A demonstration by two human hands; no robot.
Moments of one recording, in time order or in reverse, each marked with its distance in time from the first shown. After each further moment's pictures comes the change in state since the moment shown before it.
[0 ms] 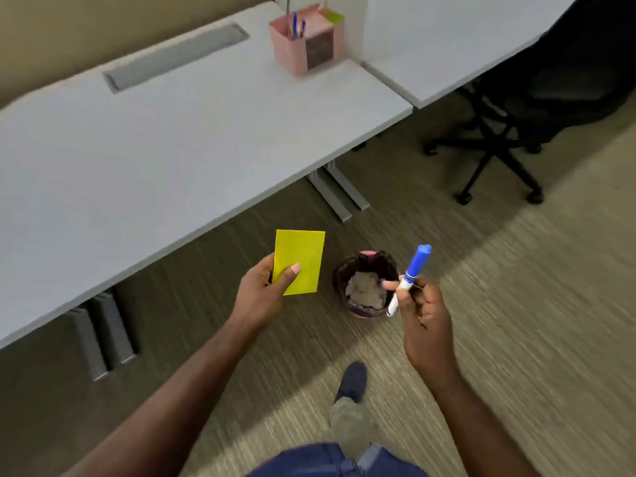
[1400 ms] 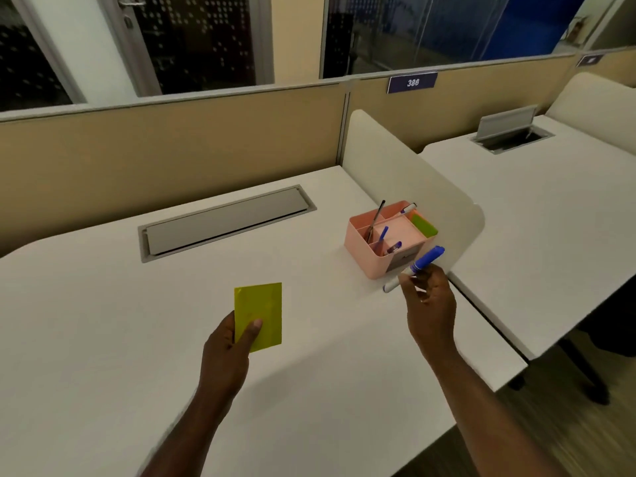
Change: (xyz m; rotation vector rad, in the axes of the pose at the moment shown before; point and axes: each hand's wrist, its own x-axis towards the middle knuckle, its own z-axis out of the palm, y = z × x) left_hand 0.436 0.082 -0.221 -0.191 0.380 0.013; right_hand 0.533 -0.136 0.298 -0.160 0.109 -0.228
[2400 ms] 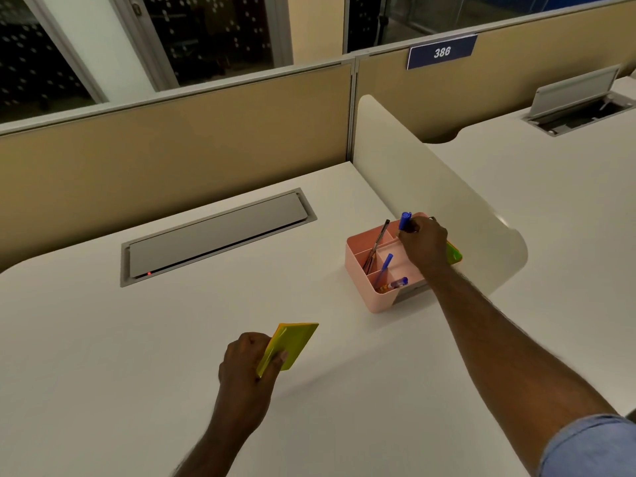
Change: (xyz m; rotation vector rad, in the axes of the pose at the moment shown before) left_hand 0.075 -0.020 0.097 0.603 0.005 0.201; right_hand 0.257 0.094 0.076 -0.514 -0.190 0.006
